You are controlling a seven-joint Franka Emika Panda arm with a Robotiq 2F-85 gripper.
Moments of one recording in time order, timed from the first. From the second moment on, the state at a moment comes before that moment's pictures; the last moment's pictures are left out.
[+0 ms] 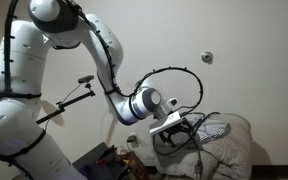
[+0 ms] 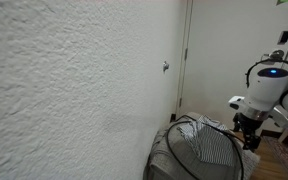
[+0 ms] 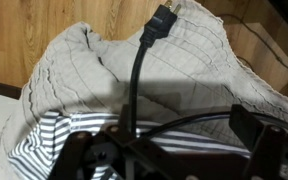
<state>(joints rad) -0.05 0.63 -0.28 -2.38 -0.84 3.15 -0.21</state>
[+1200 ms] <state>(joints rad) -0.32 0.75 -0.06 -2.30 -0.66 3.47 -0.17</state>
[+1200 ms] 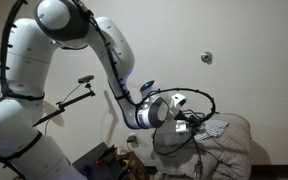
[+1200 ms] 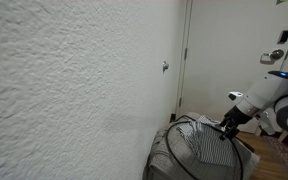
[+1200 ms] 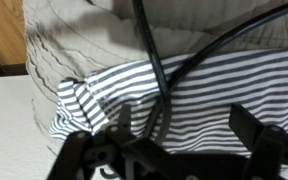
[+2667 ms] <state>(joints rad) -0.05 0.73 -0.22 -2.54 -0.24 3.46 -0.25</state>
